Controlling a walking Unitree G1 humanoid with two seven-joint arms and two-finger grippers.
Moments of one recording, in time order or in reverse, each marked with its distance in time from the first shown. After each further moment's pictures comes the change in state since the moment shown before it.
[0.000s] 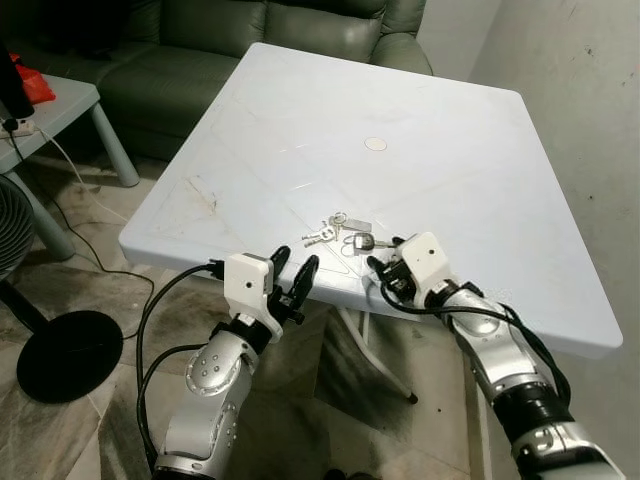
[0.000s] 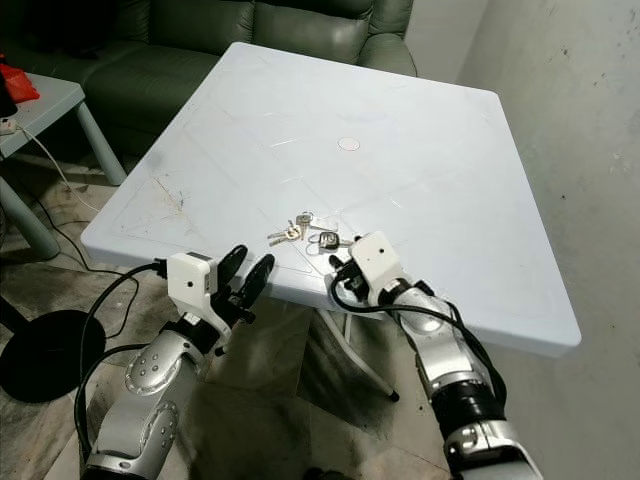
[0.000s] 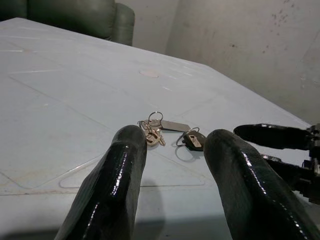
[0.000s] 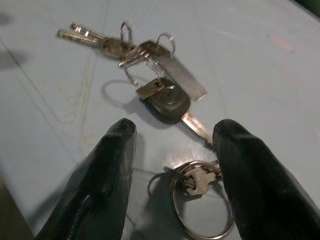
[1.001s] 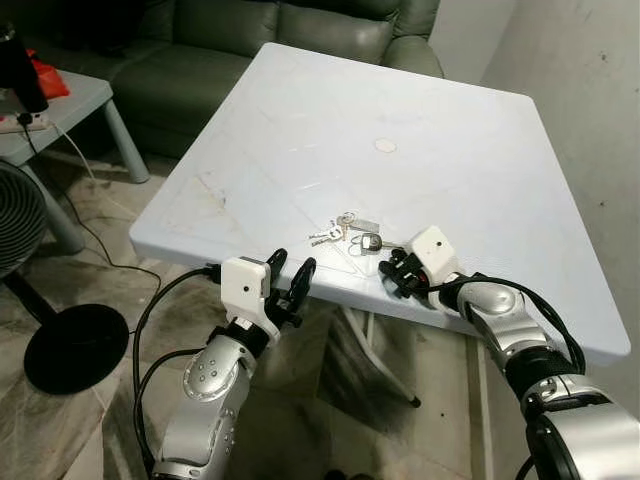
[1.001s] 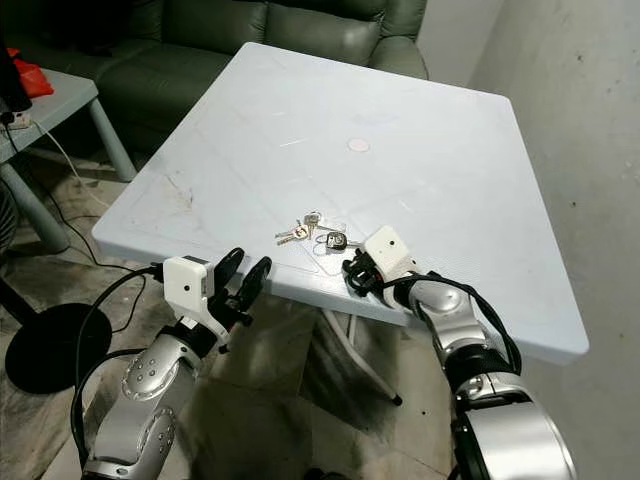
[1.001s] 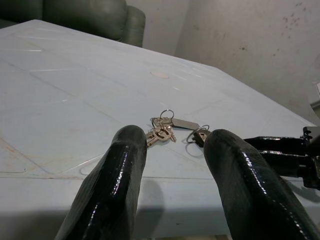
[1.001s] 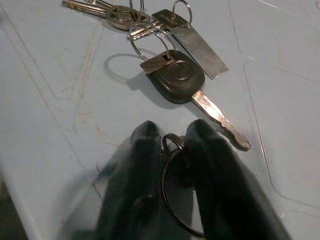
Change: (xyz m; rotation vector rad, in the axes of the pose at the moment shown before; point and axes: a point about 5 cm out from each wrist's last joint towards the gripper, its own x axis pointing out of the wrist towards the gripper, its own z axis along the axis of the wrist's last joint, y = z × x) left arm -0.005 0.000 -0.001 -0.001 0.001 0.013; right arm 0.001 -0.023 -0.011 0.035 0.093 0.115
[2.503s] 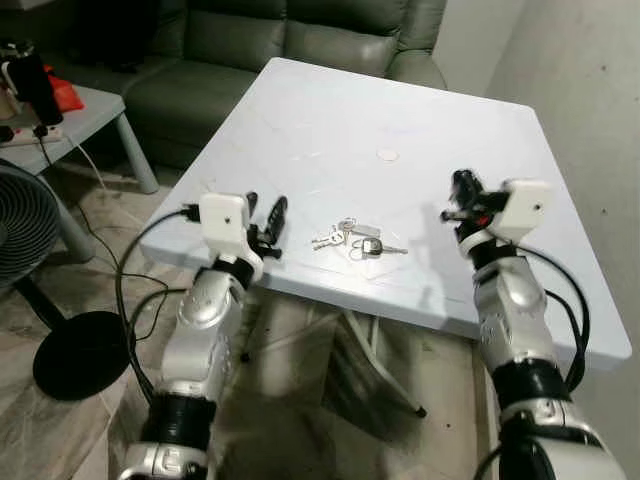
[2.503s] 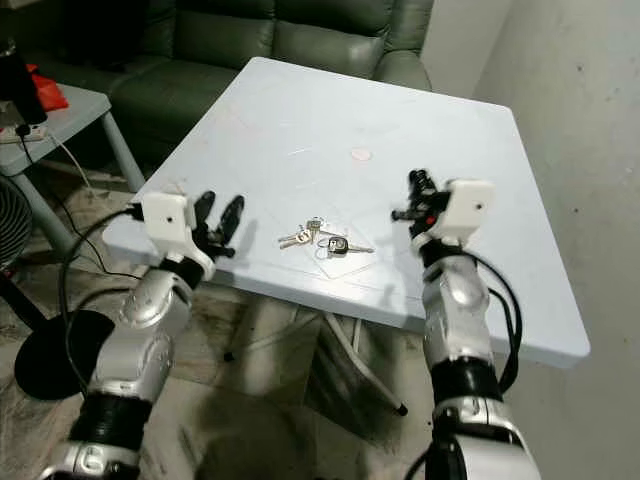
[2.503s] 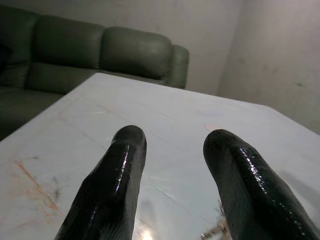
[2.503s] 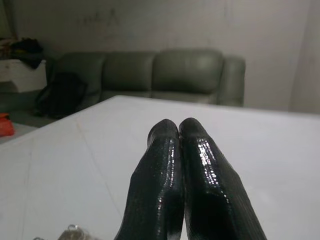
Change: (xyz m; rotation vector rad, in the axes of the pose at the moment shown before) left arm 0.054 0.046 0.048 0.075 -0.084 0.183; right arm -0.033 -0.024 0.053 0.329 -0.572 -0.567
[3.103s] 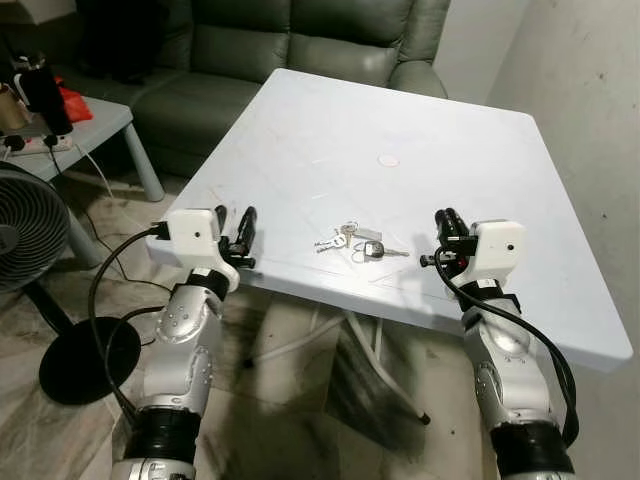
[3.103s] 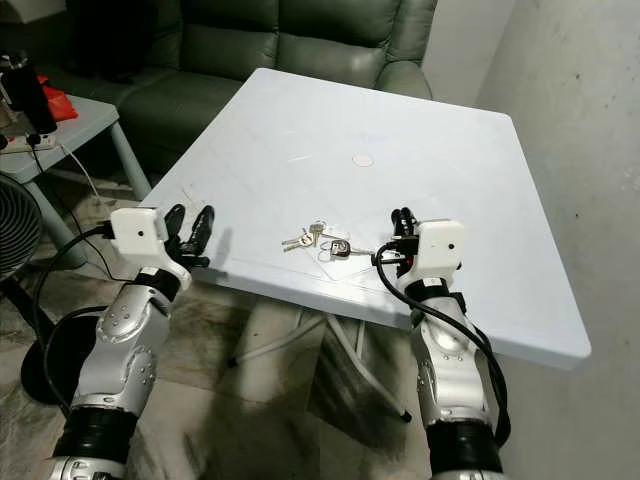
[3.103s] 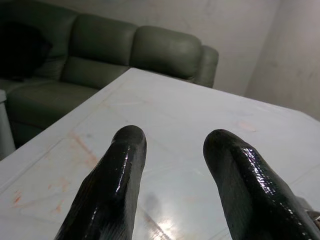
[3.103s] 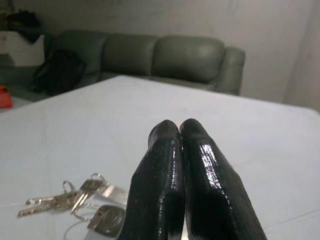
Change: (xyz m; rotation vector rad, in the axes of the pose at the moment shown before) left arm -0.028 0.030 -0.017 -0.030 0.022 0.135; right arm -0.037 0.025 -0.012 -0.071 0.099 0.016
